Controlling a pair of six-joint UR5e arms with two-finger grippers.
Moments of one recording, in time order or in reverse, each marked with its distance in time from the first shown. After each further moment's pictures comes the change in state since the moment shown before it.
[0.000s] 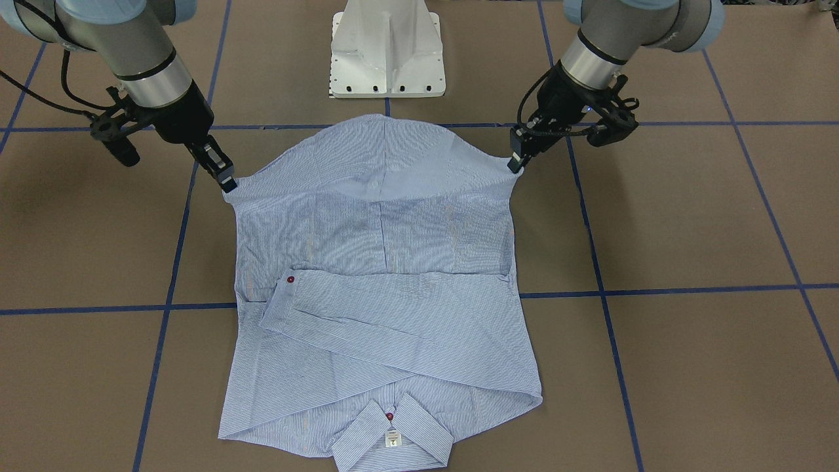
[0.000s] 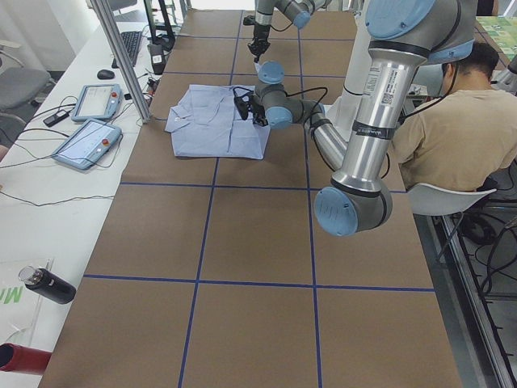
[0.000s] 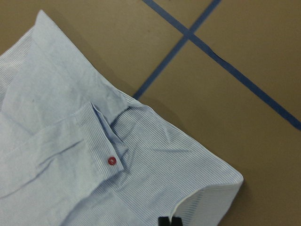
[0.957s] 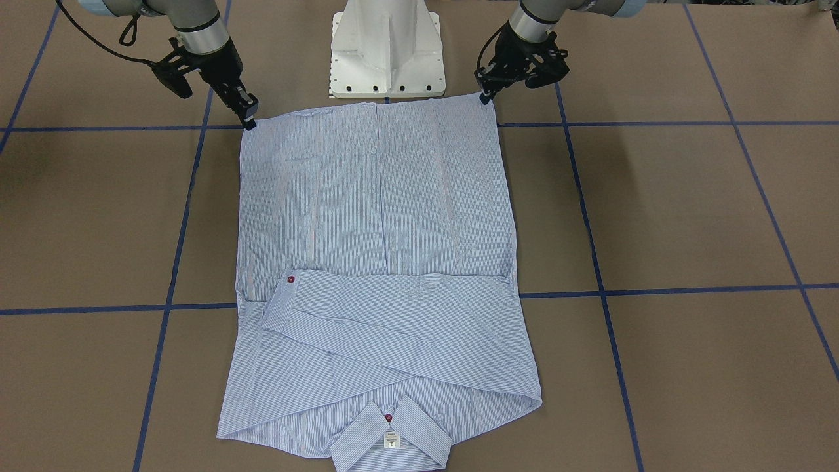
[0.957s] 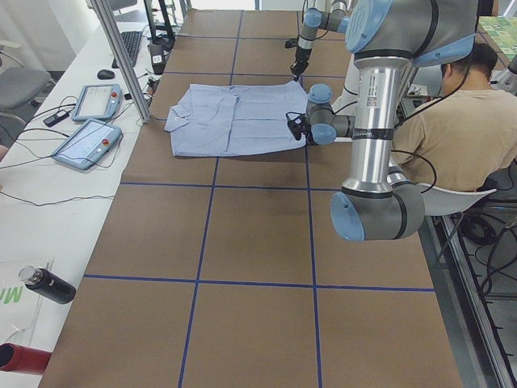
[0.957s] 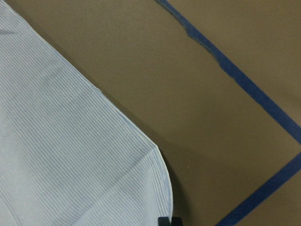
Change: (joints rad) left arm 0.507 0.231 -0.214 0.017 0.245 -0.220; right arm -0.522 -0.434 0.200 0.322 -0.377 0.331
